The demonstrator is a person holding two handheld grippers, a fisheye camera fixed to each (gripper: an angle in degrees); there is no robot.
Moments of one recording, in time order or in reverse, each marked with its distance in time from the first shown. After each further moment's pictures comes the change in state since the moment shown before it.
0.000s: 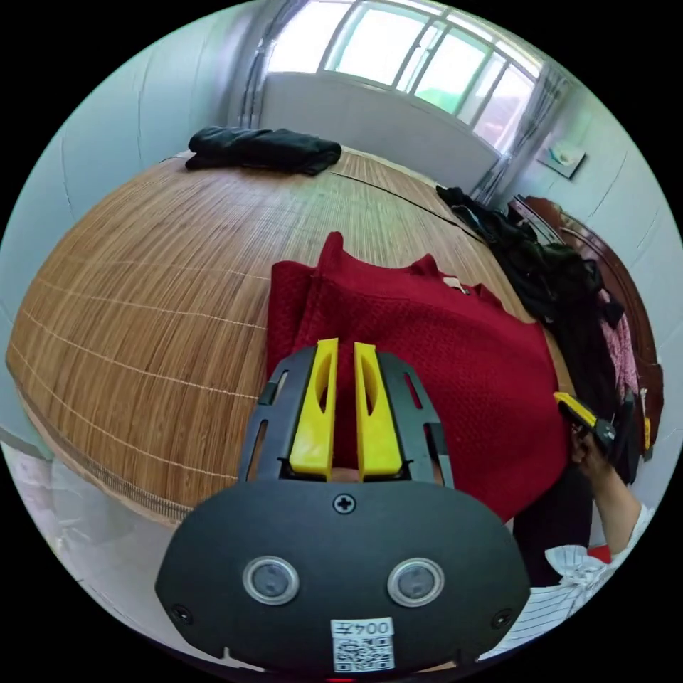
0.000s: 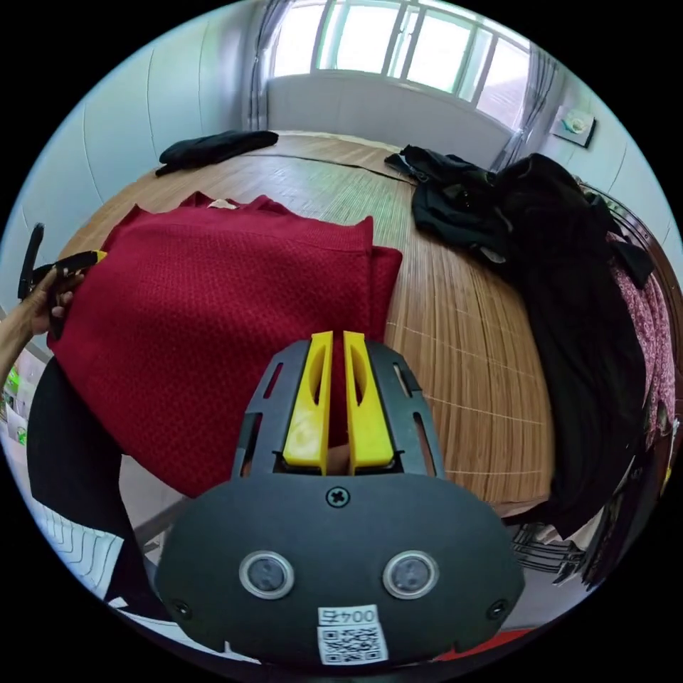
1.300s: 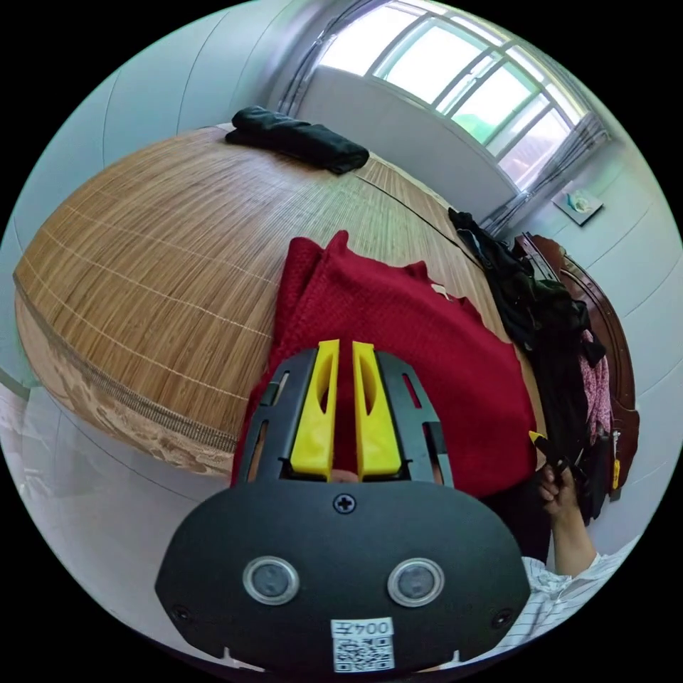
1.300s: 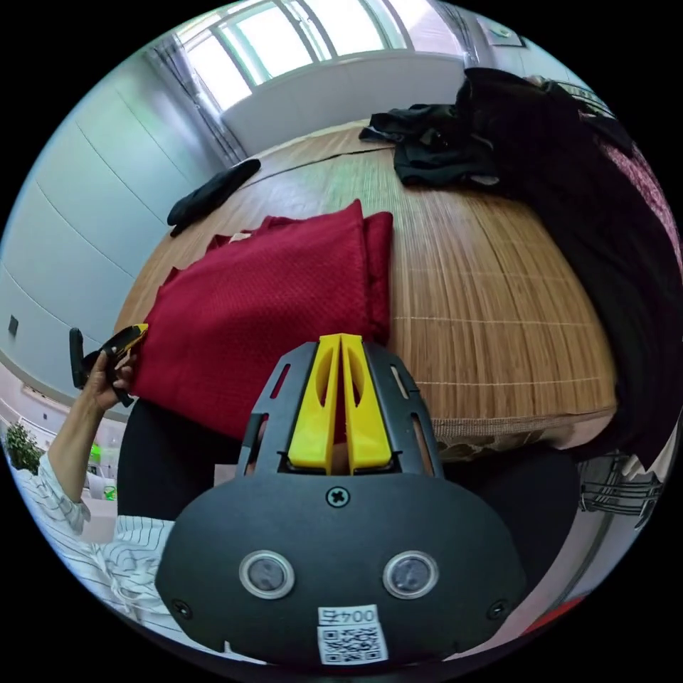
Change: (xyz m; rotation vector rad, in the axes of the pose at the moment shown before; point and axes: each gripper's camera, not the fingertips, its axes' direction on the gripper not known) left arm -0.036 0.072 0.097 0.039 0.052 -0.140; right arm 0.074 0.047 -0.062 -0.007 -0.318 0.280
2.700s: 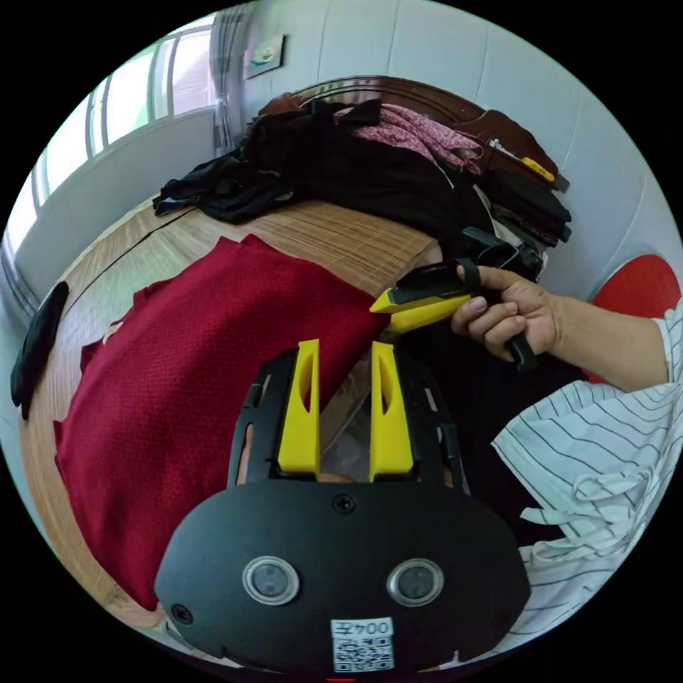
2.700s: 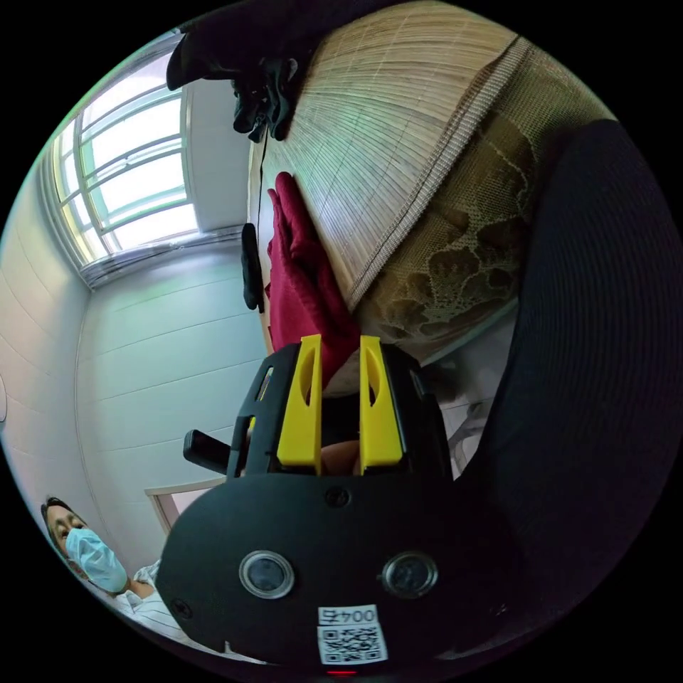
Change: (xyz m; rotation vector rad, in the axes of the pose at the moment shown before) left arm 0.364 0.444 0.185 -0.204 0.227 1.040; right arm 0.280 0.025 -0.047 -0.183 -0.740 0.720
